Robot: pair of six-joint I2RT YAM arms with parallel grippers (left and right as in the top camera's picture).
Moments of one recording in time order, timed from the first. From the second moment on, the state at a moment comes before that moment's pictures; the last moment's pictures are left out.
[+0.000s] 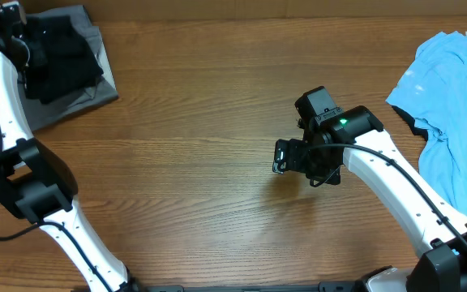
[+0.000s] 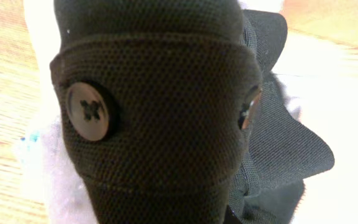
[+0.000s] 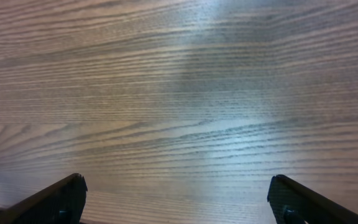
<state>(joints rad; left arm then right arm) 0.44 2.32 2.28 -0.89 0.13 0.10 0.41 1.57 1.24 -1.14 -0.22 0.56</state>
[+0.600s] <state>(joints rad) 0.49 2.44 2.28 -0.76 0.01 0.07 0.41 1.57 1.24 -1.16 -0.22 0.56</state>
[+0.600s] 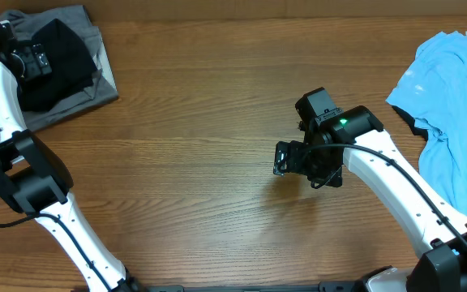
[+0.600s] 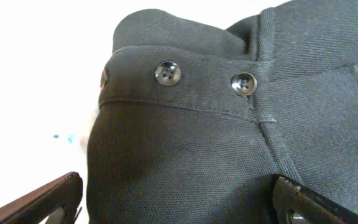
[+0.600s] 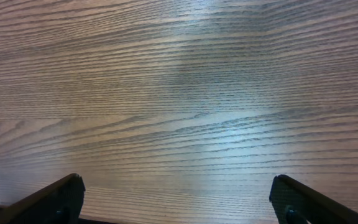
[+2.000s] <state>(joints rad) 0.45 2.22 2.30 -0.95 -0.02 -0.20 0.41 1.57 1.14 -1.09 -0.22 0.56</state>
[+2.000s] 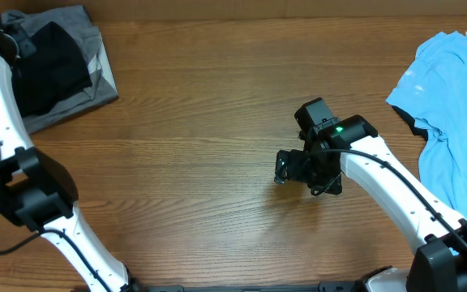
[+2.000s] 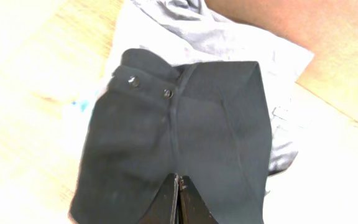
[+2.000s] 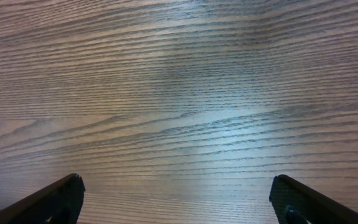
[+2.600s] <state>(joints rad) 0.55 2.40 2.30 -1.08 -0.01 -0.21 0.41 1.57 1.14 -1.07 -0.22 0.56</state>
